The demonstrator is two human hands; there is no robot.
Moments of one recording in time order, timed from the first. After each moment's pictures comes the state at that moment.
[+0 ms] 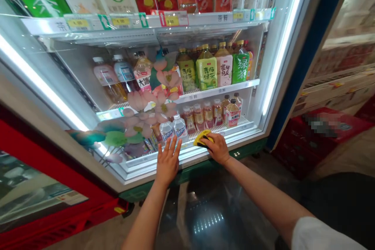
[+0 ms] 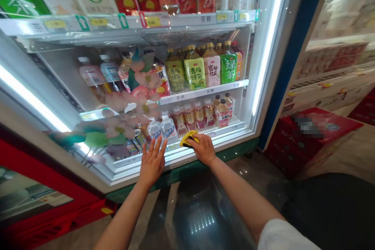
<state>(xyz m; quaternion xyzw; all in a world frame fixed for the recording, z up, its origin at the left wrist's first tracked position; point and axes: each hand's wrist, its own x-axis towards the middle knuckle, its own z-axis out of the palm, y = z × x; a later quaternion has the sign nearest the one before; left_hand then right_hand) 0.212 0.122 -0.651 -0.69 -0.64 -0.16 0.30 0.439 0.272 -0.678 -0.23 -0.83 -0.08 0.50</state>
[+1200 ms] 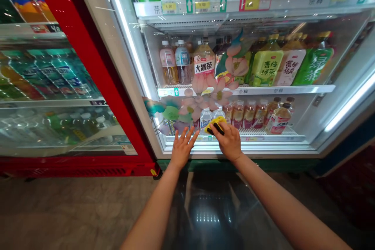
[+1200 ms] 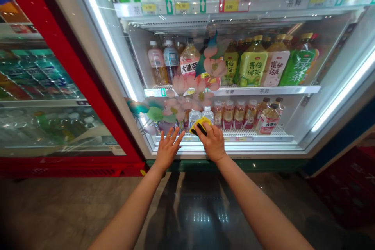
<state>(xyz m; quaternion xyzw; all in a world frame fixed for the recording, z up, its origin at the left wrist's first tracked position) 0.151 0.064 -0.663 -0.64 -0.71 -0.10 0.28 0.350 0.222 -0.650 -0.21 -0.85 -0.07 0.48</state>
